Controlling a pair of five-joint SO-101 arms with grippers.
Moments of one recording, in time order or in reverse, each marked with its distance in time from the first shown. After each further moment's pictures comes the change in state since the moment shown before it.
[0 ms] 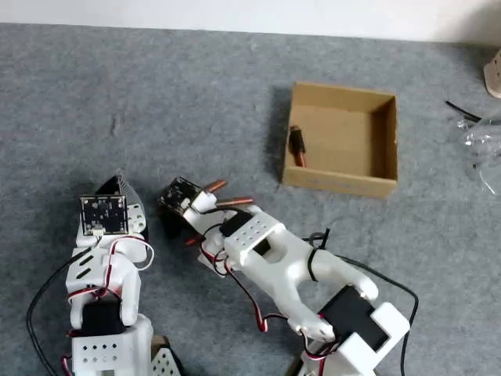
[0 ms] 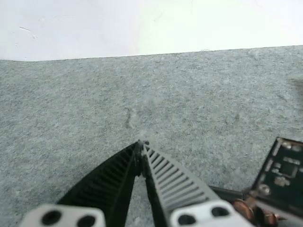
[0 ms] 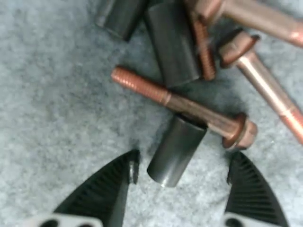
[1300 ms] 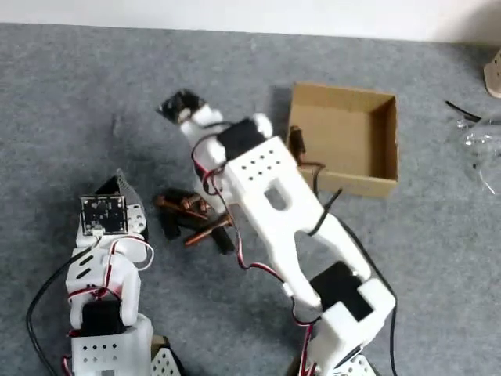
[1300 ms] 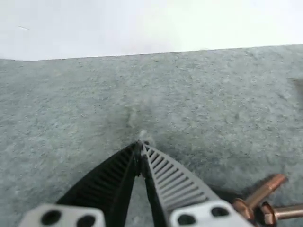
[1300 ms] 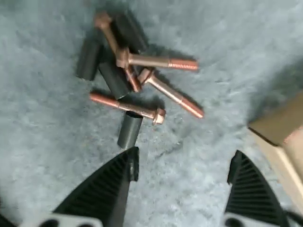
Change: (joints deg) left arm -0.1 0.0 0.0 0.0 -0.1; right arm 7.5 6.9 -49.1 44.1 -0.8
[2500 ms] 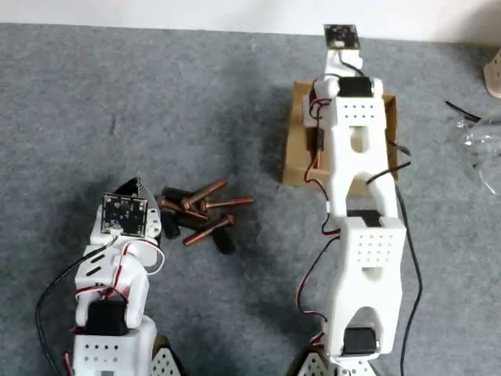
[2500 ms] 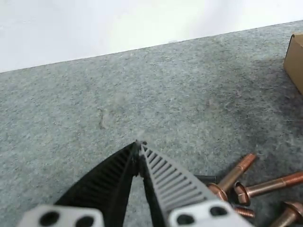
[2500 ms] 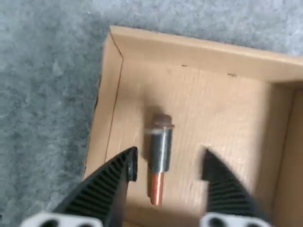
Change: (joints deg) left arm 6.0 0.0 0.0 2.1 -3.5; right arm 33.0 31.8 -36.0 -10.4 -11.3
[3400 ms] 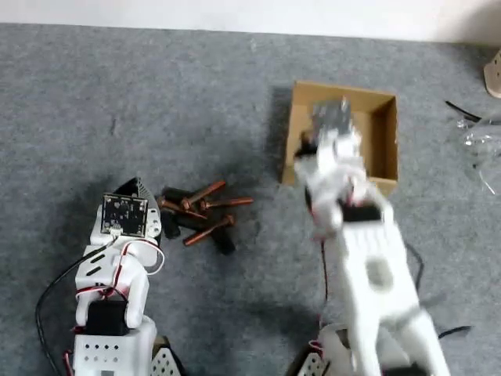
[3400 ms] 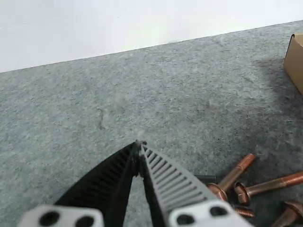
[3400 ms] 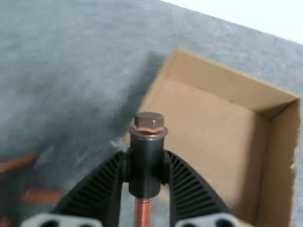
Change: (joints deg) left arm 0.0 0.0 0.0 0.0 0.0; right arm -3.0 -65.1 85.5 -47.5 7.0
